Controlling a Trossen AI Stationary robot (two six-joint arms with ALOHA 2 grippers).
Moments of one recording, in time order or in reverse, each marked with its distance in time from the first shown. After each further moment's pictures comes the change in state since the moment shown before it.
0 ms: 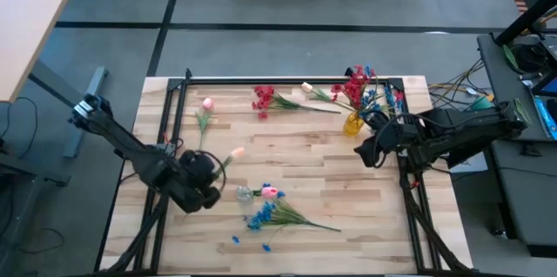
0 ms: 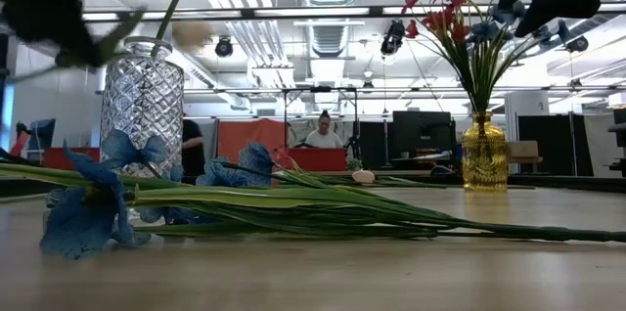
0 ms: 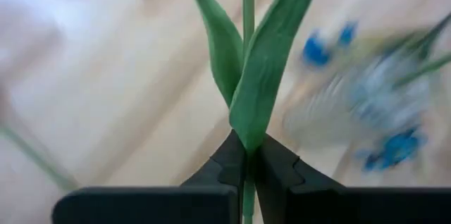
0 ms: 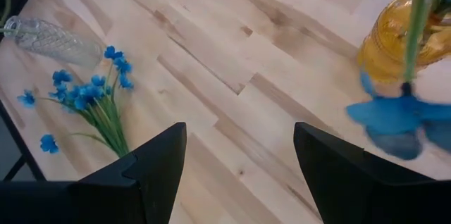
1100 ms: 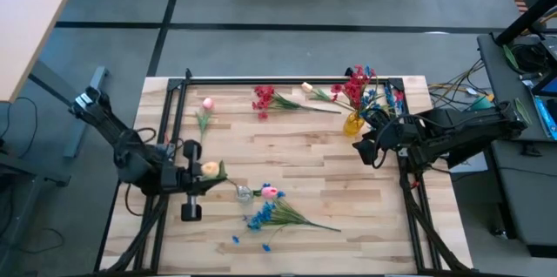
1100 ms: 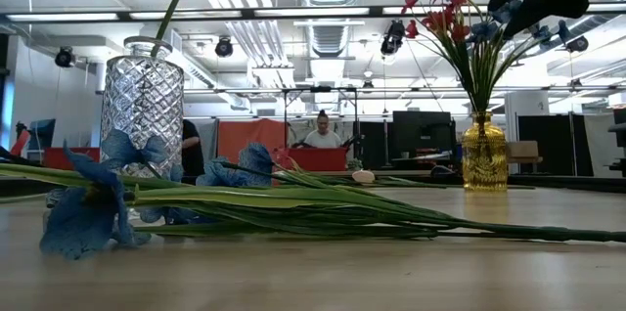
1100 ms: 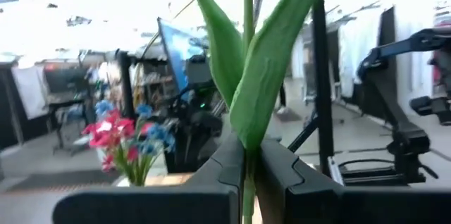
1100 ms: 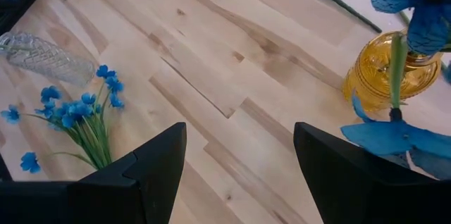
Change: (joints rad) left arm -0.112 -0.138 -0.182 1.606 -0.214 1.561; right arm 0.000 0.000 -0.001 0.022 0.083 -0.057
